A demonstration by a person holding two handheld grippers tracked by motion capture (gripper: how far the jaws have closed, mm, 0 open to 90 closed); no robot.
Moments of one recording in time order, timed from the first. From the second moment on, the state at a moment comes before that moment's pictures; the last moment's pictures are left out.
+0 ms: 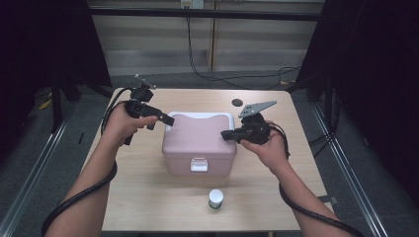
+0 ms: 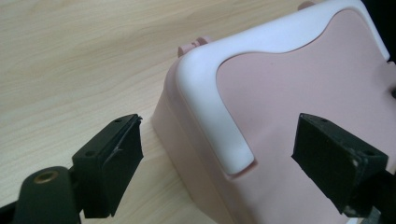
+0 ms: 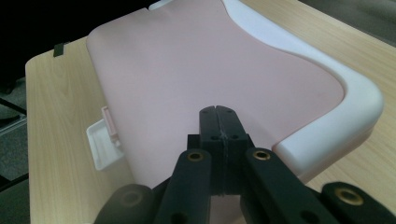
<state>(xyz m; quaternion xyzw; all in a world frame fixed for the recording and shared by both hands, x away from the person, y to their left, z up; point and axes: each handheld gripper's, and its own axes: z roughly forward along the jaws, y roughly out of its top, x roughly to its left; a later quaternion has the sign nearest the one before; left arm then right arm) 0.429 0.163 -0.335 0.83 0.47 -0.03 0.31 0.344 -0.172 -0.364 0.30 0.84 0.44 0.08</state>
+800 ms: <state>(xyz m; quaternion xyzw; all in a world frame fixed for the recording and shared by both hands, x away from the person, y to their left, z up) 0.443 0.141 -0.355 0.82 0.48 -0.04 0.31 0.343 -0.171 -0.365 0.30 0.84 0.44 0.08</state>
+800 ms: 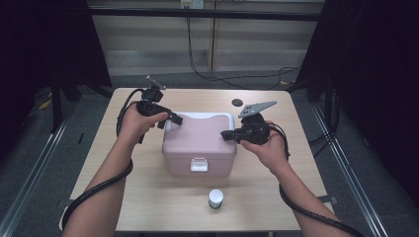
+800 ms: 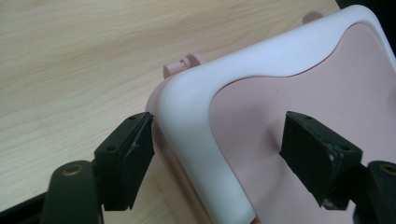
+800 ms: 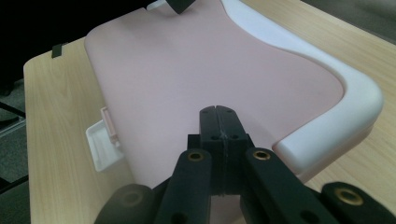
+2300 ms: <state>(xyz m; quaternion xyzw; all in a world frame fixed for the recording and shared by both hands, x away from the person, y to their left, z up) 0.413 0.144 -0.303 0.84 0.43 -0.01 0.34 0.341 -0.163 -0.359 0.33 0.85 0.41 0.09</state>
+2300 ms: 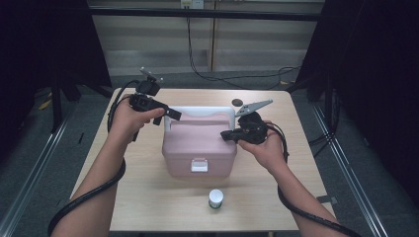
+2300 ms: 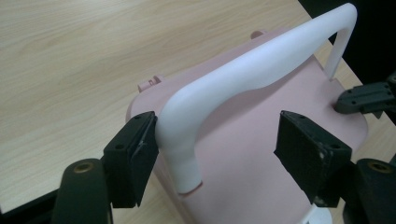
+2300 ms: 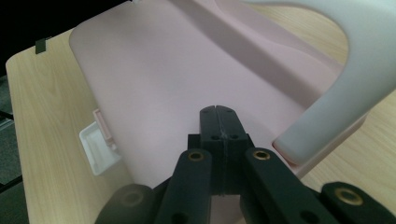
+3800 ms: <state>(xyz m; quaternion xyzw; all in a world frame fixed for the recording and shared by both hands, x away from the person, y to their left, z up) 0.422 0.133 -0.316 0.85 0.46 0.05 0.26 0.339 -0.166 -0.362 0.33 0.84 0.43 0.09</state>
